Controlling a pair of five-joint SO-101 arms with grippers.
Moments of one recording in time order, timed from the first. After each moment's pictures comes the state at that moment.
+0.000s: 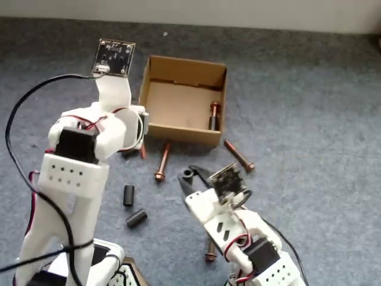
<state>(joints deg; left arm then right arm) 6.9 -33.8 16.9 74.1 8.7 -41.3 -104.2 95.3 36.7 3.3</state>
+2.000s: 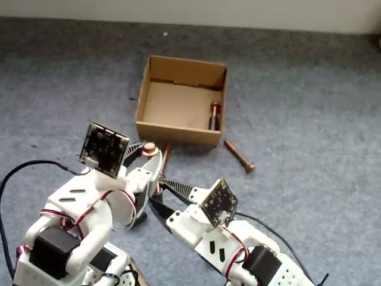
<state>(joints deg) 23.0 -76.2 42.4 72.5 8.3 -54.9 -104.2 87.5 35.3 -1.5</state>
